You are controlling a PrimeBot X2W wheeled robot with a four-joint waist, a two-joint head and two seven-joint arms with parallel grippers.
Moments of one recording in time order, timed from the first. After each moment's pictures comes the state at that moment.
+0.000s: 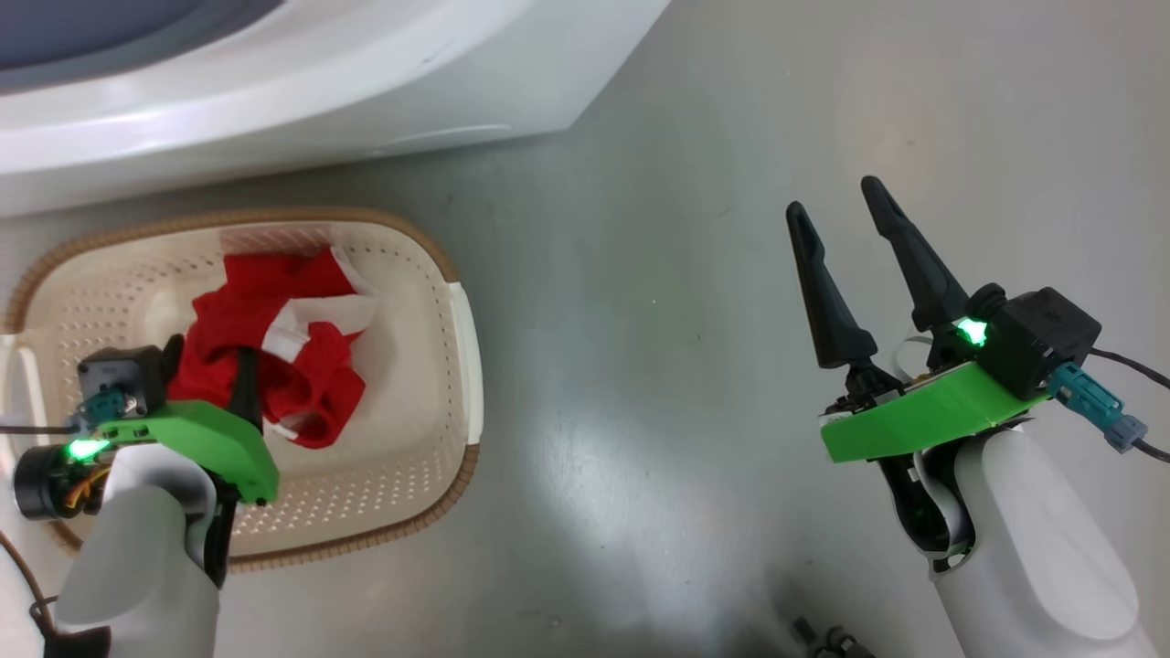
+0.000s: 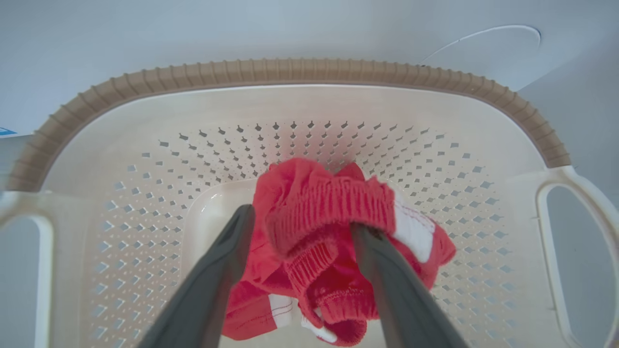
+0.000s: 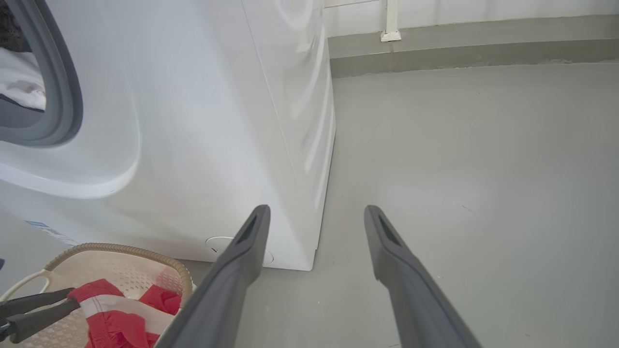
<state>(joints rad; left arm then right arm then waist) -0.74 0.14 0.06 1.09 -0.13 -0.13 -0.26 -0.42 -0.06 0.16 0.21 0.35 0.12 -0.26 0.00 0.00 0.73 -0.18</state>
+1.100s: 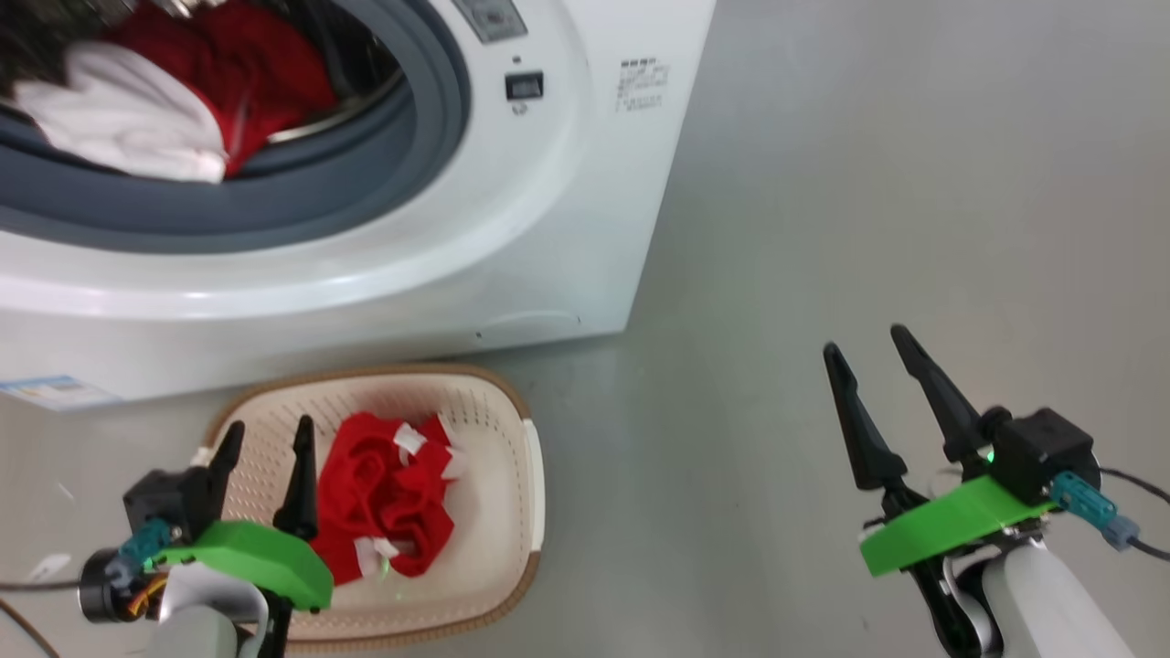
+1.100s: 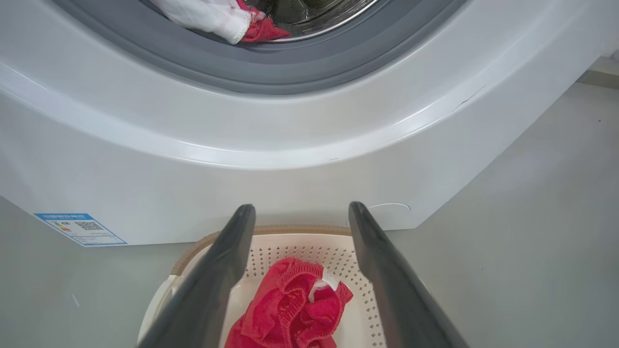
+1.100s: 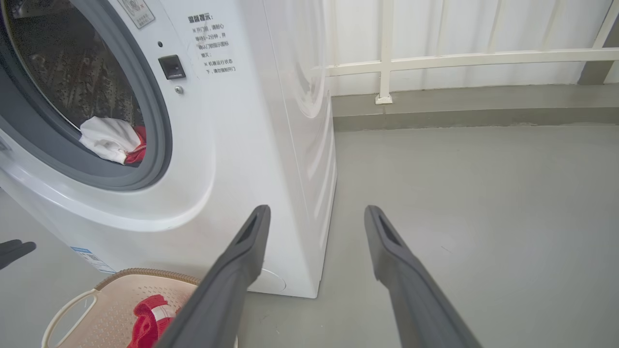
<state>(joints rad) -0.41 0.08 0.06 0.72 -0.21 -0.13 -0.26 -0.22 -0.09 0.13 0.25 0.34 0.12 -0.26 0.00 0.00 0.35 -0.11</state>
